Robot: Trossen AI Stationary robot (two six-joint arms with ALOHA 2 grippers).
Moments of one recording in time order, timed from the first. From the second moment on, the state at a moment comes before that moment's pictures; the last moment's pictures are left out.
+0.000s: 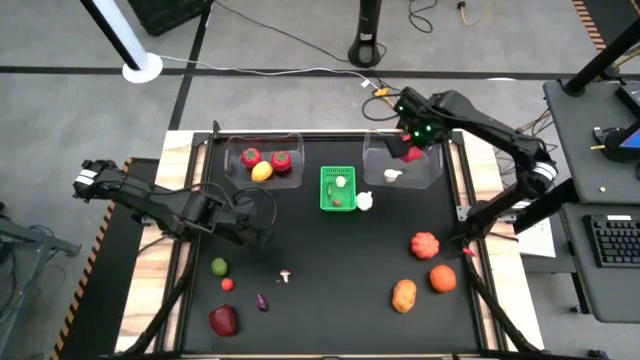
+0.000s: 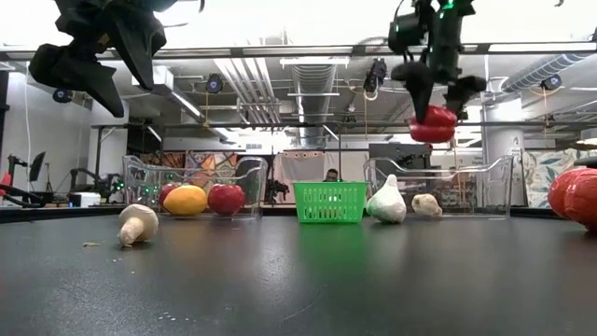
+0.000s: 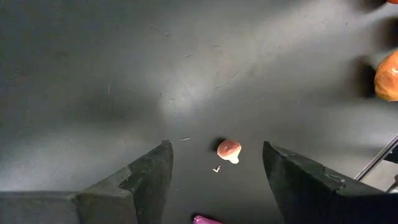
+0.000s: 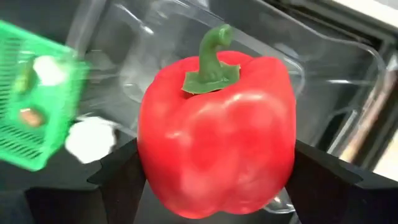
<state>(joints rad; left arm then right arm) -0.28 1.16 0.92 -0.85 -0.15 -1.40 -0.72 1.51 1.45 -1.30 0.04 0.48</state>
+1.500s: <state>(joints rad) -0.33 1.25 0.92 -0.59 -0.17 -1.50 -0.78 1.65 1.38 -1.29 0.07 0.36</state>
